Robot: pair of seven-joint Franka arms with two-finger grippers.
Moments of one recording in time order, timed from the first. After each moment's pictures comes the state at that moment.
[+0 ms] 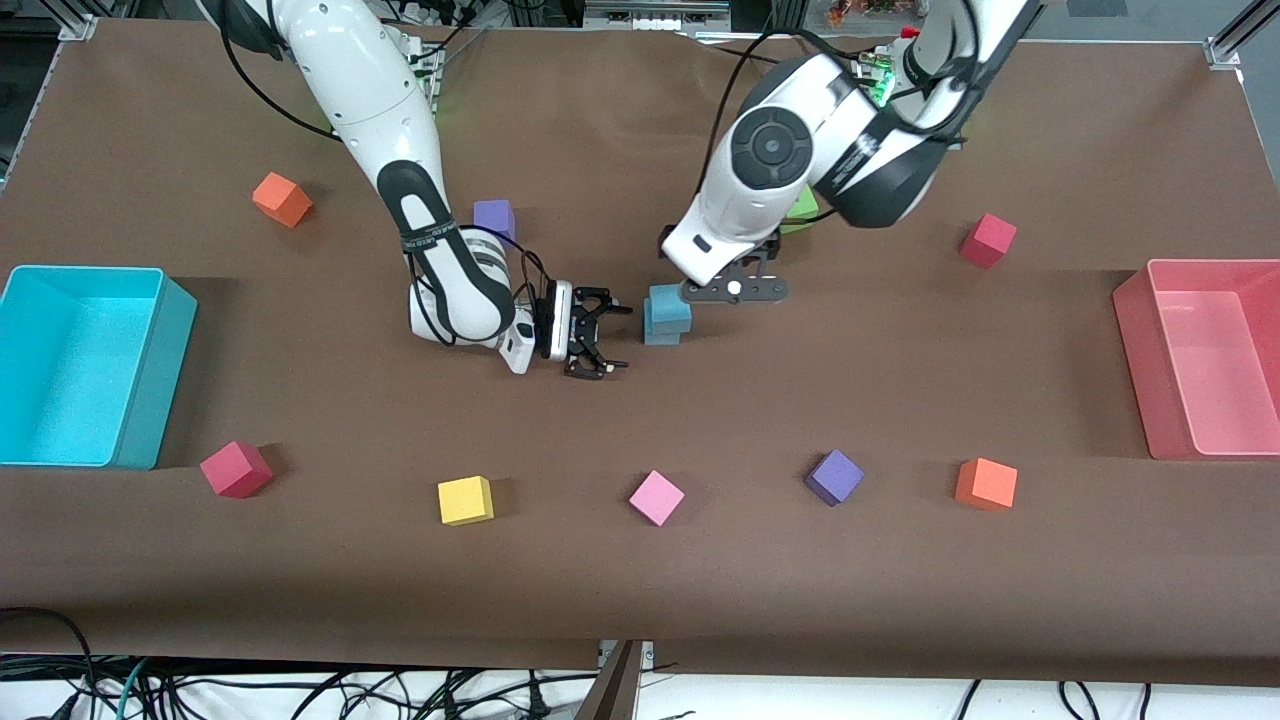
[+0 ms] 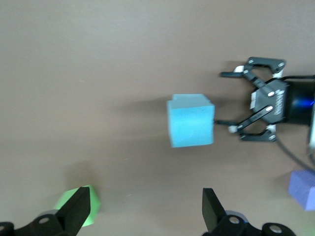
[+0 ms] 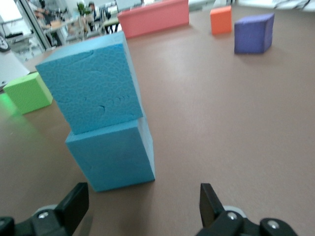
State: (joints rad) left arm -0.26 0.36 -0.44 -1.60 -0.04 1.78 -0.69; right arm 0.55 0.79 0.00 -1.83 1.71 2.24 -2.29
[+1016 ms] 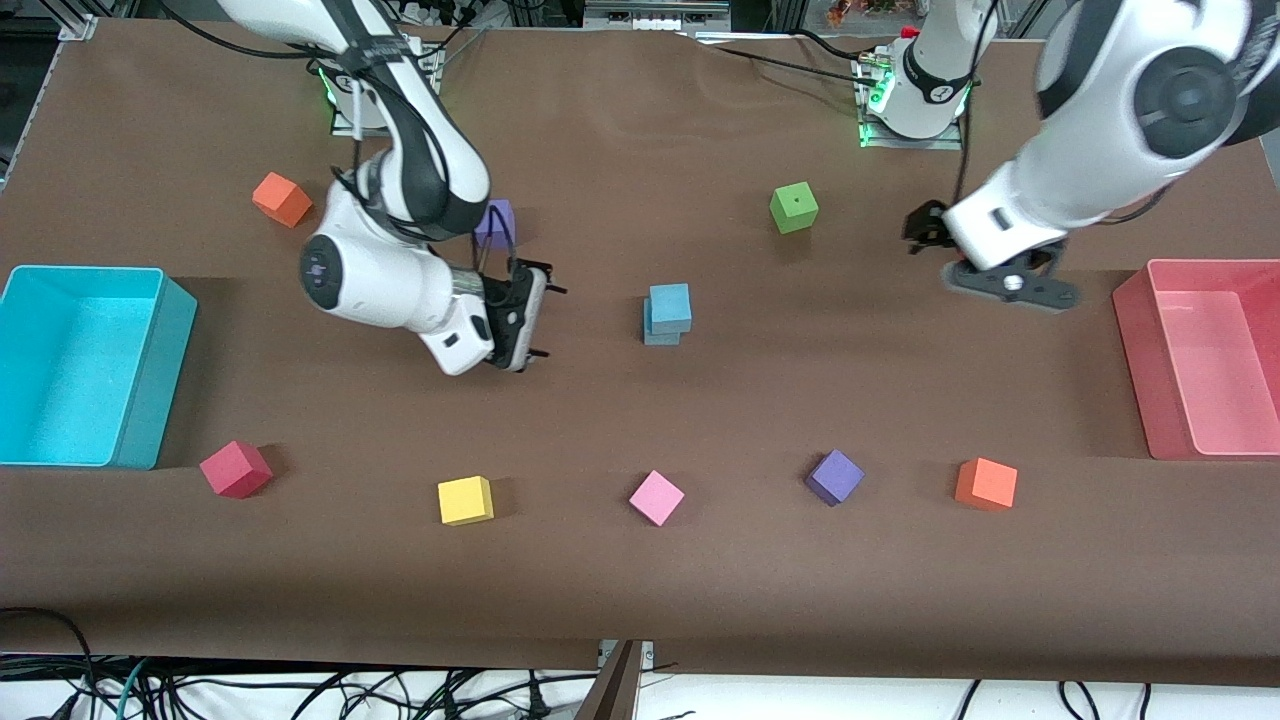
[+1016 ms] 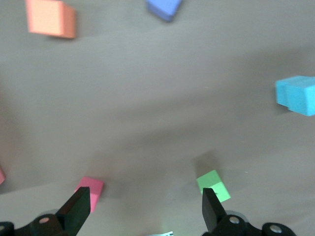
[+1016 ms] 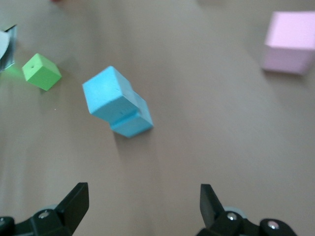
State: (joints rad) left arm -0.13 0.01 -0.06 -1.79 -0.04 1.62 -0.03; right arm 0.55 0.40 -0.13 -1.74 0.65 2.08 -1.03
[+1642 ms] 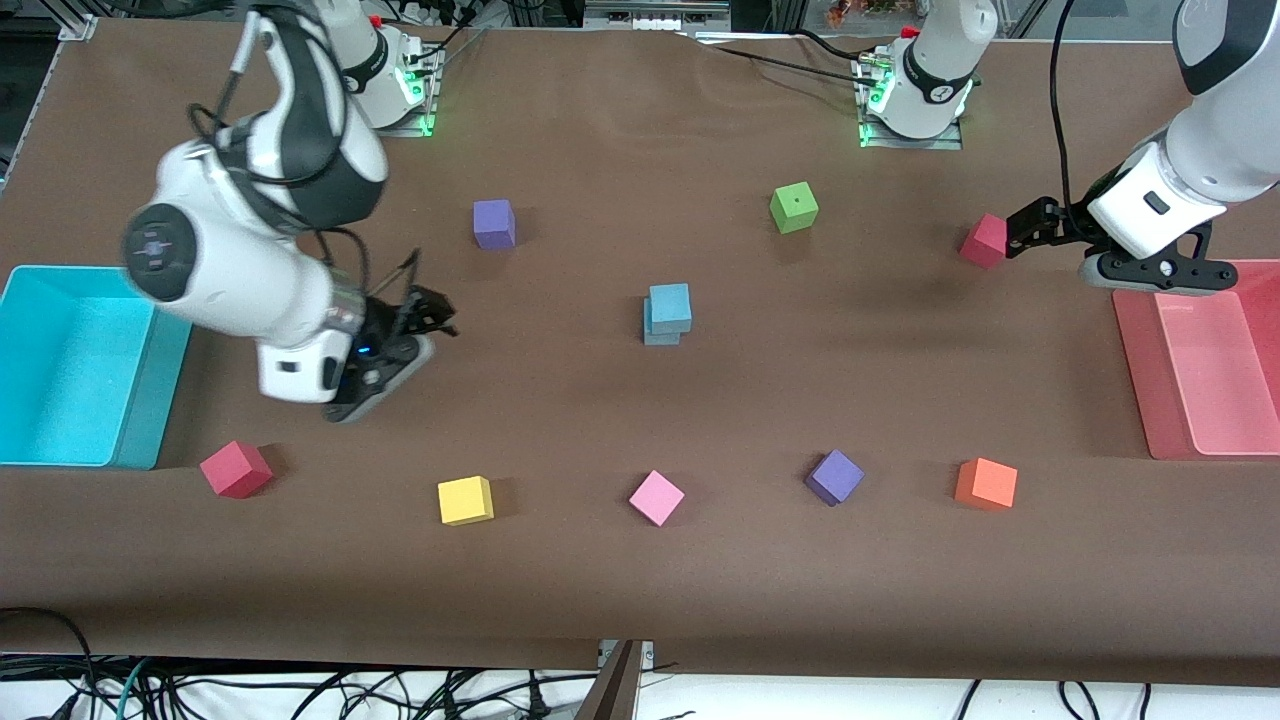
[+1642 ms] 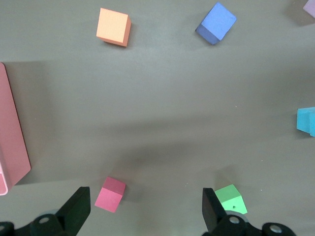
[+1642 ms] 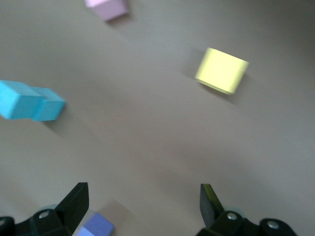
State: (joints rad) left arm -0.04 -0.04 -0.03 -1.80 -0.04 1.65 0.00; right arm 0.45 0.41 -0.25 -1.46 0.31 1.81 -0.47
